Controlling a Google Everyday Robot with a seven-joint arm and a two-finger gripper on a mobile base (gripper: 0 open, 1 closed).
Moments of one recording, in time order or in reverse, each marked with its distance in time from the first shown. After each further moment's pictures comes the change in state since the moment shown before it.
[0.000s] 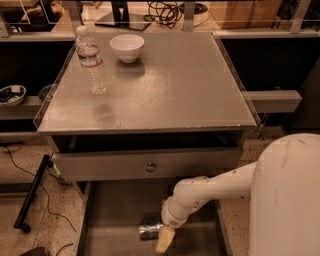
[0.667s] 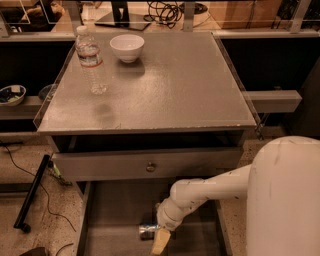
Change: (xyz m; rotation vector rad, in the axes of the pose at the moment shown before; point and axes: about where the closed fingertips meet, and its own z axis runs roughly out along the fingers) arm -0.011 0.006 0.022 -0.058 -0.040 -0.013
